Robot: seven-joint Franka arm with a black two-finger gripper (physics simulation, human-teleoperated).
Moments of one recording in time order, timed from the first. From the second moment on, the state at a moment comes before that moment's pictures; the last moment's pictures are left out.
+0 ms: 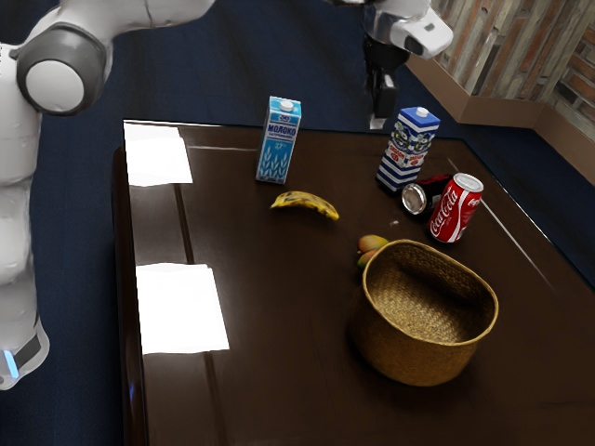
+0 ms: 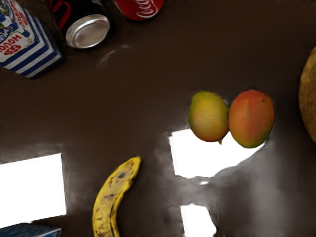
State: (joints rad) arm 0.08 0.14 -0.24 -1.16 0.25 1.45 0.11
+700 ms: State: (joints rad) arm 0.59 -0.02 -0.47 -1.79 0.12 1.65 0.27
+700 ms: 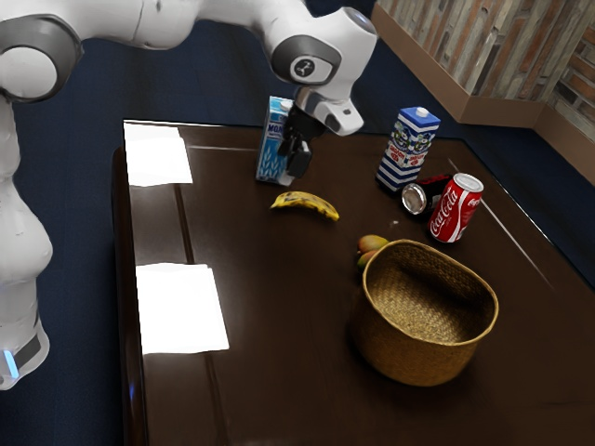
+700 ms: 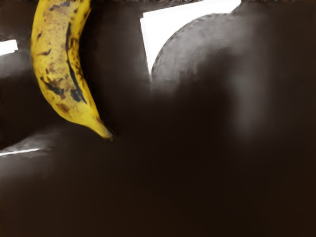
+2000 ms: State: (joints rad) arm 0.86 0.32 -0.70 -1.74 0.15 1.90 0.62
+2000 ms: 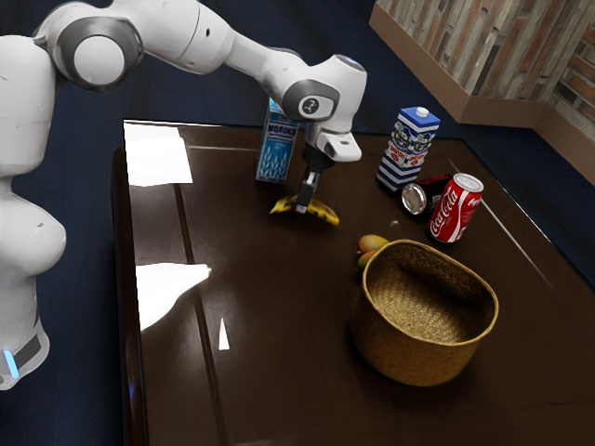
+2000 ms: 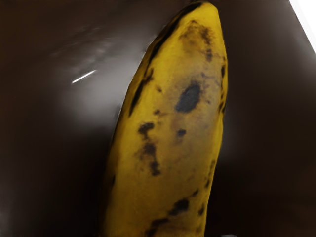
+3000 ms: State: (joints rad) arm 0.44 0.52 -1.04 -1.17 0.56 1.57 0.46
